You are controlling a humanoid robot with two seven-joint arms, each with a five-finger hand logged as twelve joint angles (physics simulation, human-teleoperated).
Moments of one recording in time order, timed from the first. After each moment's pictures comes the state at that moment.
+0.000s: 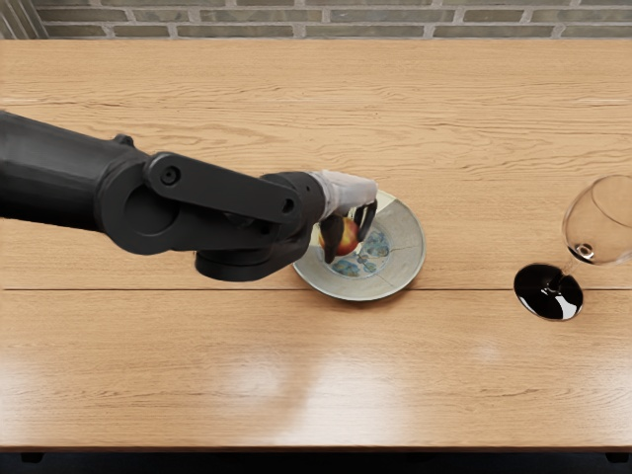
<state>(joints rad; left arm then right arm) -1.87 0.05 0.54 -1.48 0.51 0.24 0.43 -0.06 0.00 0.11 0.21 -0.23 0.02 -0.12</state>
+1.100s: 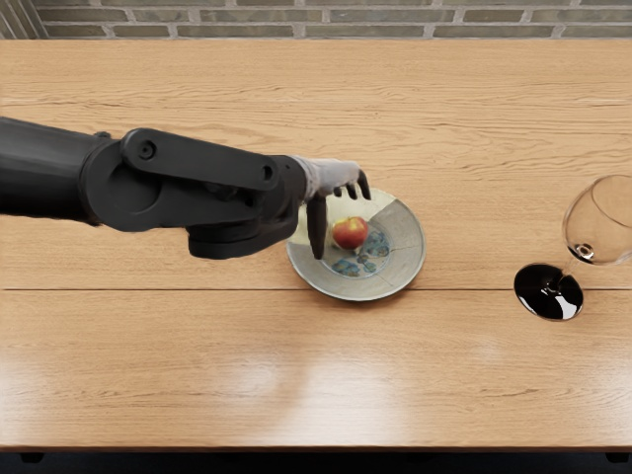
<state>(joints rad) -1.79 0.11 0.47 -1.42 0.45 0.22 0.43 -0.06 0.00 0.11 0.21 -0.23 0.02 -0.12</state>
